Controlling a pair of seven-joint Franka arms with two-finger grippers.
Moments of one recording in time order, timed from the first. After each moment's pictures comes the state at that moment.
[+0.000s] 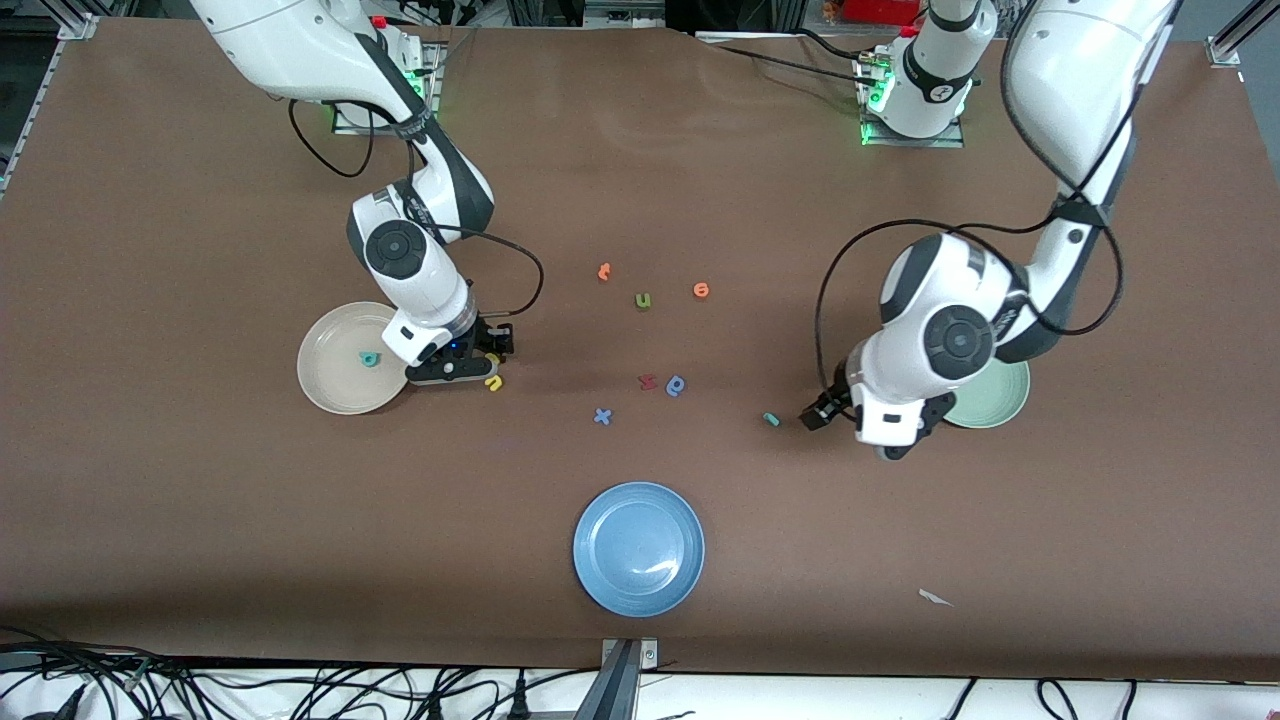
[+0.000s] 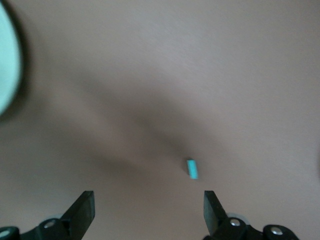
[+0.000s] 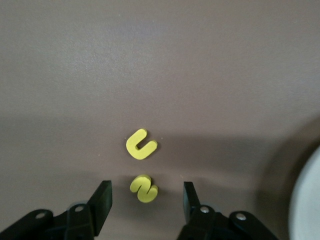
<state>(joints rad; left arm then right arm) -0.07 0.62 -0.33 -1.60 0.05 2.12 -1.14 0.33 0.50 0.12 -2.07 -0.10 2.63 0.42</state>
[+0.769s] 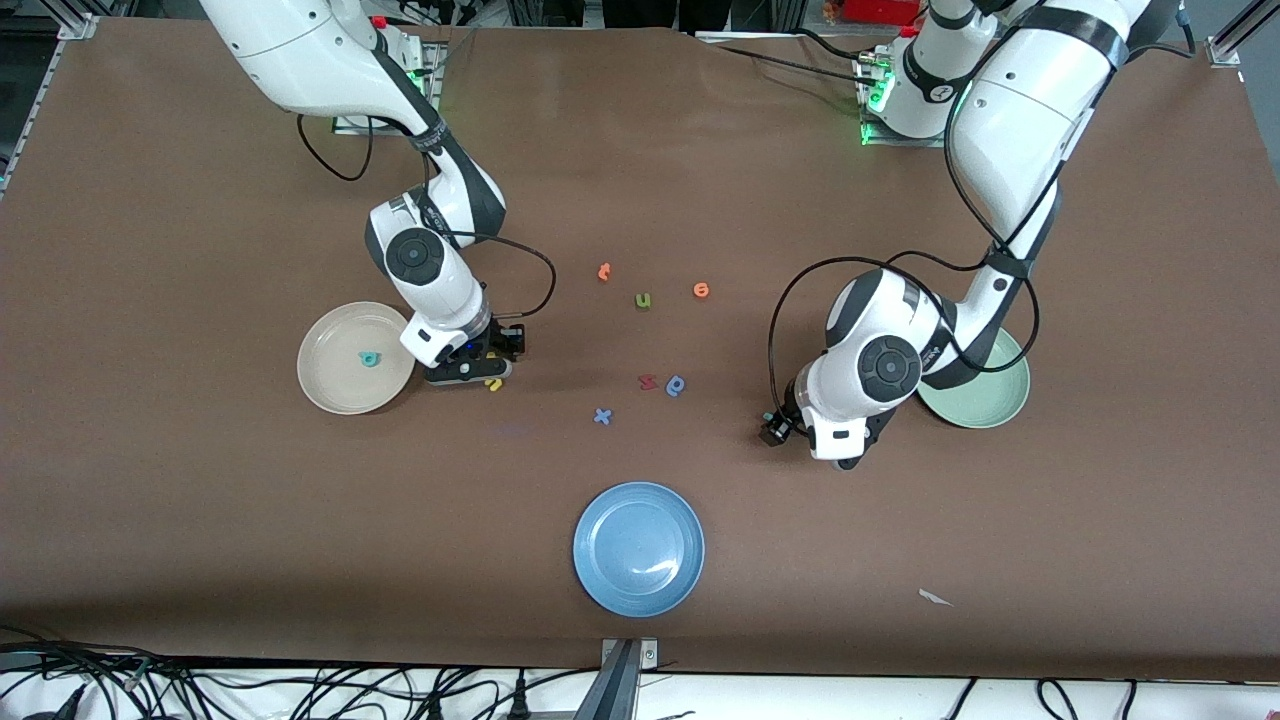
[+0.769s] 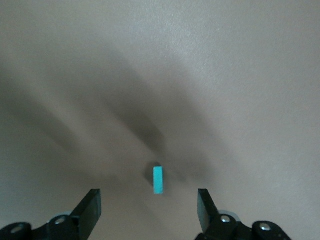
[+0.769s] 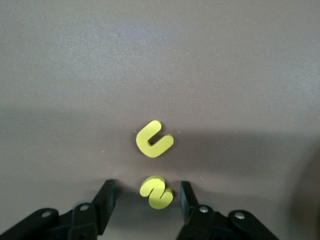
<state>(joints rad) -0.12 0.77 -0.32 -1.56 0.06 2.27 -1.32 0.36 0.54 0.12 -2.06 -0.10 2.66 0.43</state>
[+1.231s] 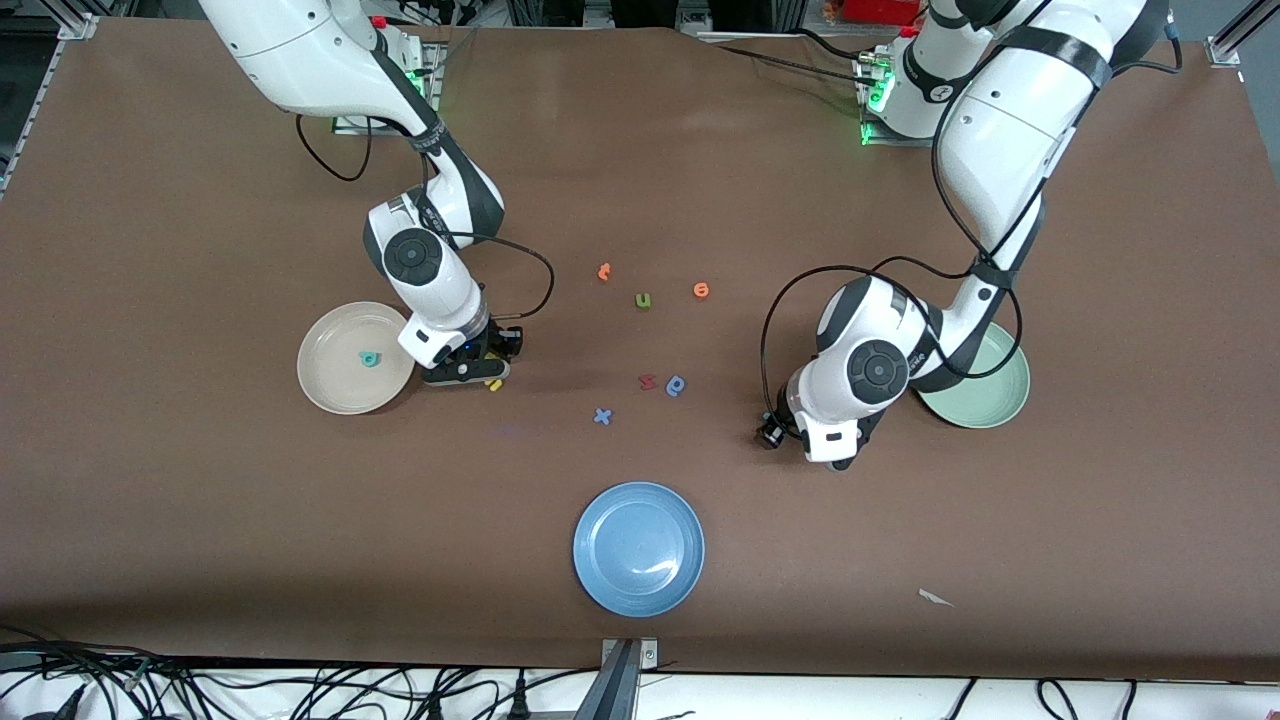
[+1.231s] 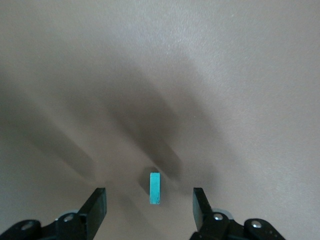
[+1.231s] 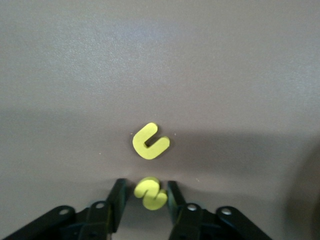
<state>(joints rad) -0.15 0.81 -0.31 -1.55 0.06 2.30 -1.36 0.36 0.54 0.11 -2.06 -0.10 2.66 0.43</state>
